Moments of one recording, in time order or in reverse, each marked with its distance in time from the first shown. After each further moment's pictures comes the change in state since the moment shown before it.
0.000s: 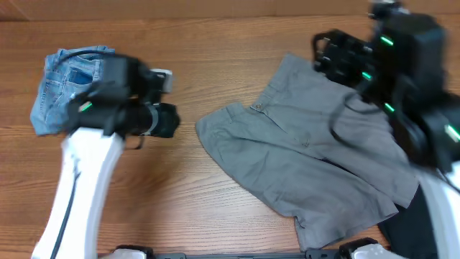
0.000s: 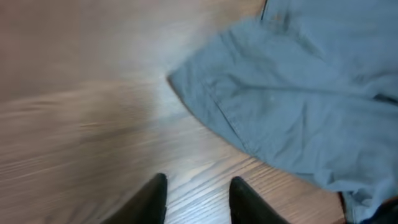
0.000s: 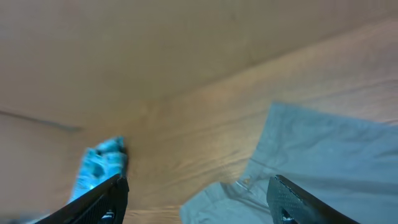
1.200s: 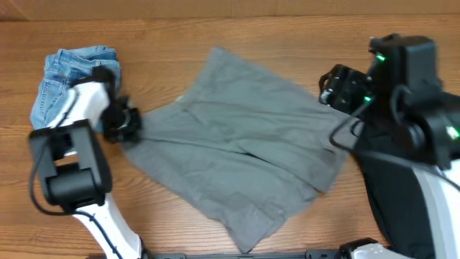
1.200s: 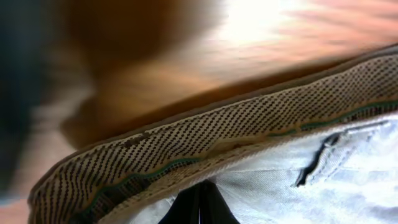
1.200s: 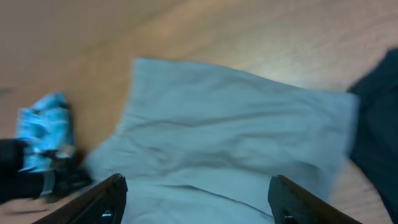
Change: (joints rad) left arm 0.387 0.638 0.000 0.138 -0.147 -0.076; right arm -0.009 0.064 -0.023 -0.298 0.034 0.000
